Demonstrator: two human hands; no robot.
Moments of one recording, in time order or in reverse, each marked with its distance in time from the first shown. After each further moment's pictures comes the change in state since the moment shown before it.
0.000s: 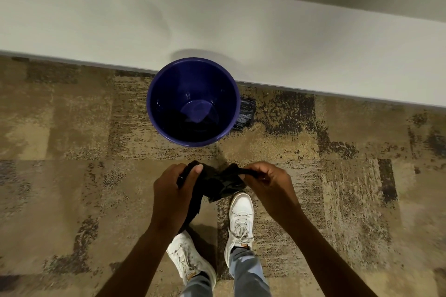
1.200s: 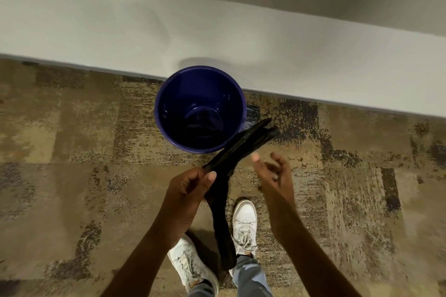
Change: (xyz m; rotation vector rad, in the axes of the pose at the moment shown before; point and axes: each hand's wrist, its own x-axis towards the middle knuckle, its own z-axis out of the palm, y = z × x) left_hand 0.003 0.017 -0.020 -0.559 -0.276 -0.090; right_hand 0.001 -0.041 0.028 0.271 0.261 0.294
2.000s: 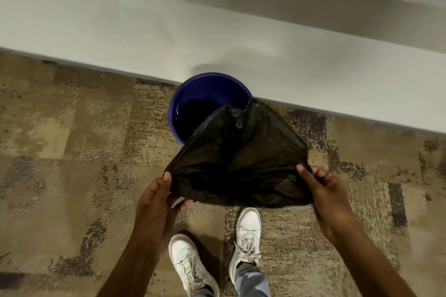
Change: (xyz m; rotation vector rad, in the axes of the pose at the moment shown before) left_hand -0.021 0.004 -0.046 -0.594 0.326 -0.259; right_hand 0.018 -0.021 -0.056 -0.018 0.042 -0.023
